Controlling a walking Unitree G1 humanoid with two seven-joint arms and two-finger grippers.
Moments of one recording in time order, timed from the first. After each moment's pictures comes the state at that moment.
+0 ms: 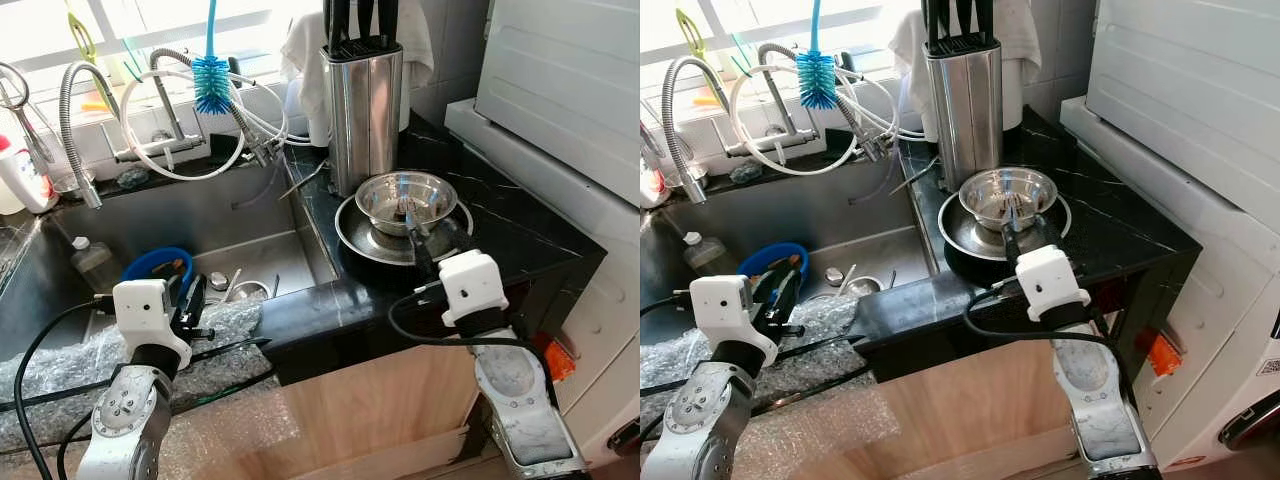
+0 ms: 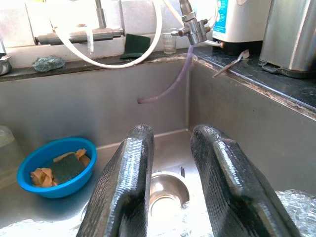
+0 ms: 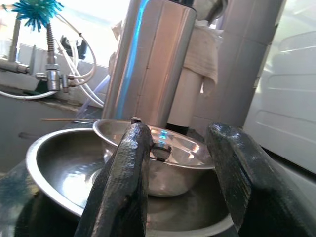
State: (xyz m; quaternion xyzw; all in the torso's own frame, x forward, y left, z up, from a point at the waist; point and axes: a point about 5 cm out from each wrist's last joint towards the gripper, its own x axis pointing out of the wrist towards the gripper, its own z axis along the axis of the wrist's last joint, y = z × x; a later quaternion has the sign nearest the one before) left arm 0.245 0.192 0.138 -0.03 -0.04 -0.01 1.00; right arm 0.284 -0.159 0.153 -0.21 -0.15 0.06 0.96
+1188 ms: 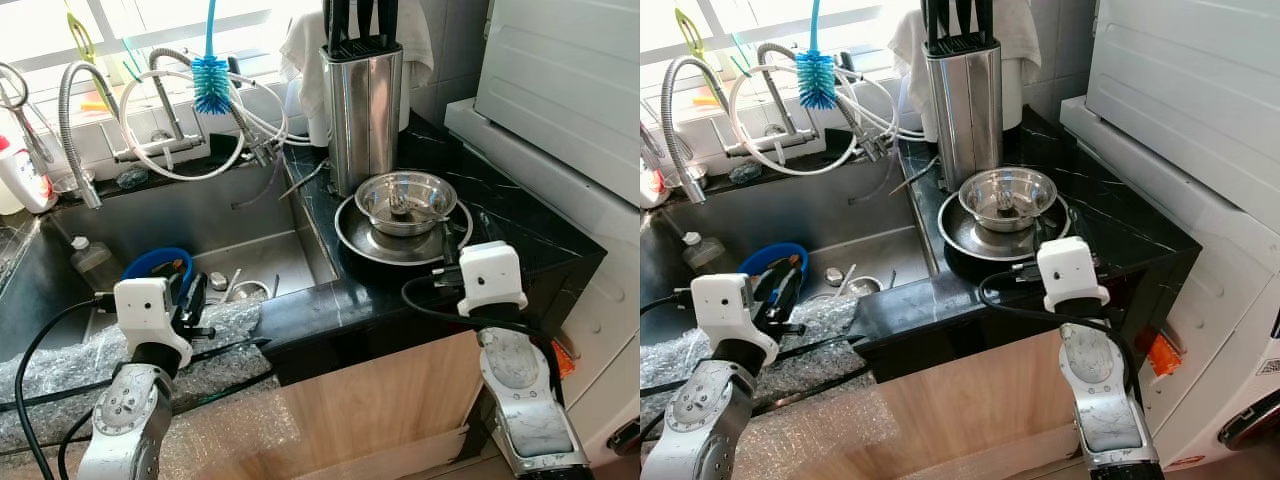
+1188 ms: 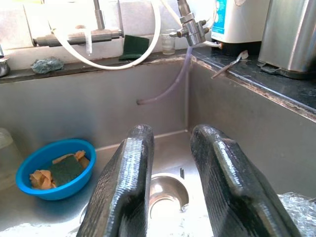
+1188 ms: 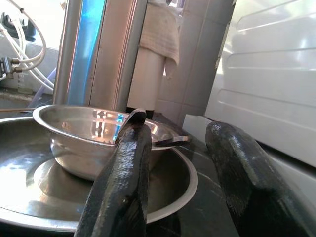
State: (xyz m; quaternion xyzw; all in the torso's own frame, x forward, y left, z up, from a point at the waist) left arm 0.246 0.190 0.139 -0.03 -0.04 -0.02 1.00; right arm 0.290 -0.172 0.150 -0.21 -0.13 -0.02 0.97
